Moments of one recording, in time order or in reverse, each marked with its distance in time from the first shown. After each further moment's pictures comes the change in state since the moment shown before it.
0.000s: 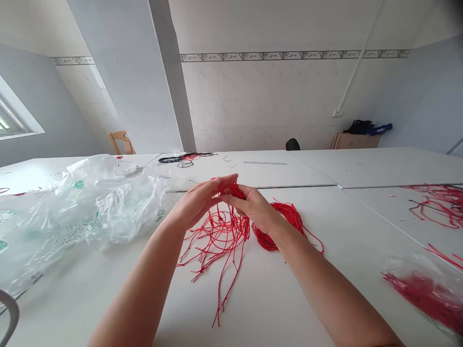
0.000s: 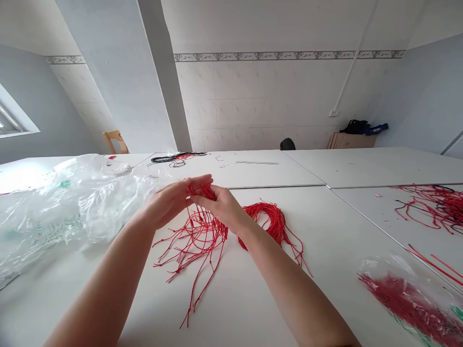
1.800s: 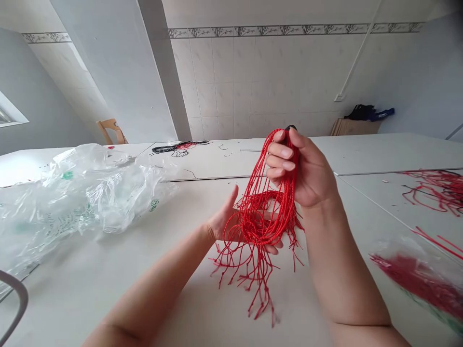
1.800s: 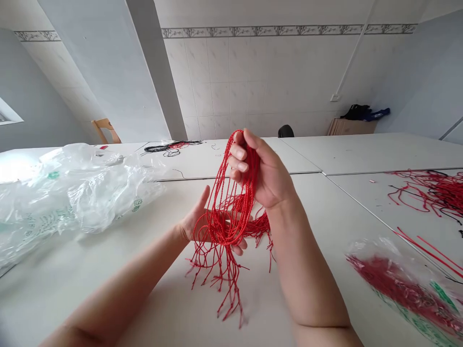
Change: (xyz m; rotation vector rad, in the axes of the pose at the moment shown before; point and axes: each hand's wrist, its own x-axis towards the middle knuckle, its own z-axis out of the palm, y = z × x) left_hand 0.014 -0.082 0.076 -0.484 -0.686 -0.521; right_hand -0.031 -0.080 -0.053 0.163 0.309 -0.131
